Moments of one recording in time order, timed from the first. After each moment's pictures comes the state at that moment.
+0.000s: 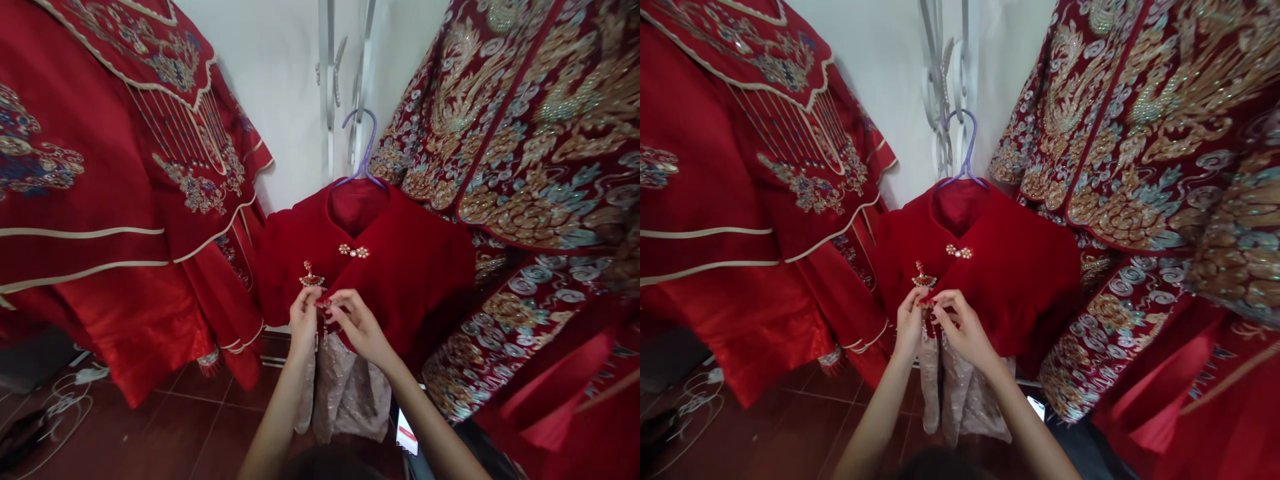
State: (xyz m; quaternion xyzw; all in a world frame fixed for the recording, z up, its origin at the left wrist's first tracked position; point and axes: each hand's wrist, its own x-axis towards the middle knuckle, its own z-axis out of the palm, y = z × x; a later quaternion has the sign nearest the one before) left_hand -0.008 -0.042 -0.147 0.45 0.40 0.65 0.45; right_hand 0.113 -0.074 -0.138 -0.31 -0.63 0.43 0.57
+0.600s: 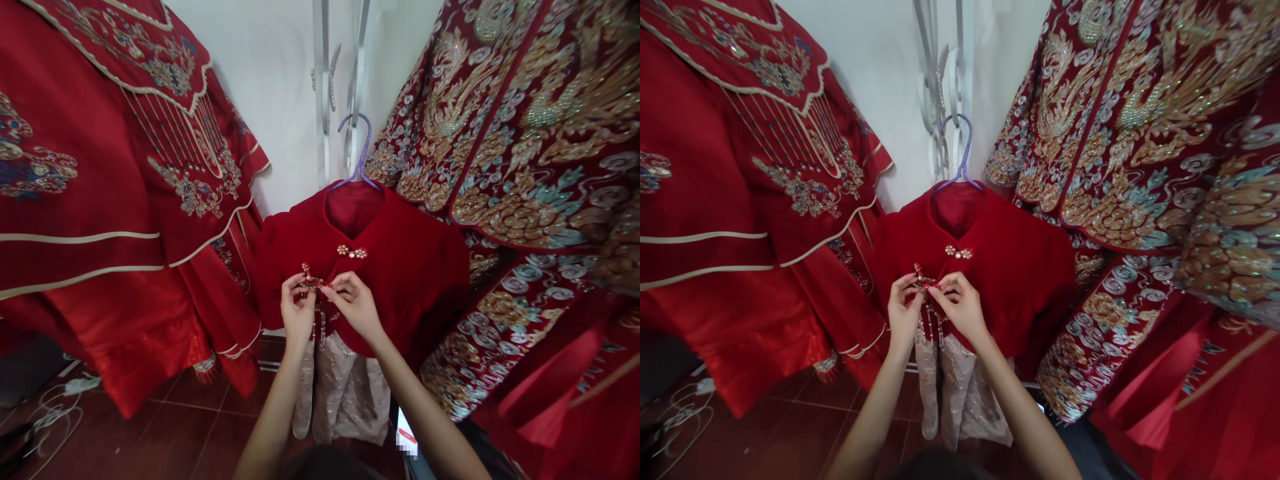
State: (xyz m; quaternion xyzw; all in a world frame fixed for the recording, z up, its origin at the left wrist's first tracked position) left_hand -0.015 -0.025 -0.141 0.51 0.44 0.68 0.30; right_hand 0.110 -0.035 -0.129 -0.37 -0.56 0.39 0.63
